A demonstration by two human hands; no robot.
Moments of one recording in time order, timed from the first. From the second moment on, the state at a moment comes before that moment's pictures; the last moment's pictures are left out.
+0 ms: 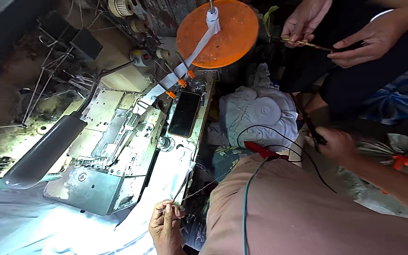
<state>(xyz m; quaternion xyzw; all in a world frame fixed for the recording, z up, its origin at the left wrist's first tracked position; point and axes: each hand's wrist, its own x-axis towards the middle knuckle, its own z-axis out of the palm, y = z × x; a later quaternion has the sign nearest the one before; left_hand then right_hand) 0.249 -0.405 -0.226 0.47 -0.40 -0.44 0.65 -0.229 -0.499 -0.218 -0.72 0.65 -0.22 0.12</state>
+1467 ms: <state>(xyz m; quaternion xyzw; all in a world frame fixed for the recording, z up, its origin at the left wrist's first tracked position) 0.249 -0.404 -0.229 0.46 -0.40 -0.44 0.66 -0.127 -0.628 -0.234 -0.44 0.59 -0.59 0.33</state>
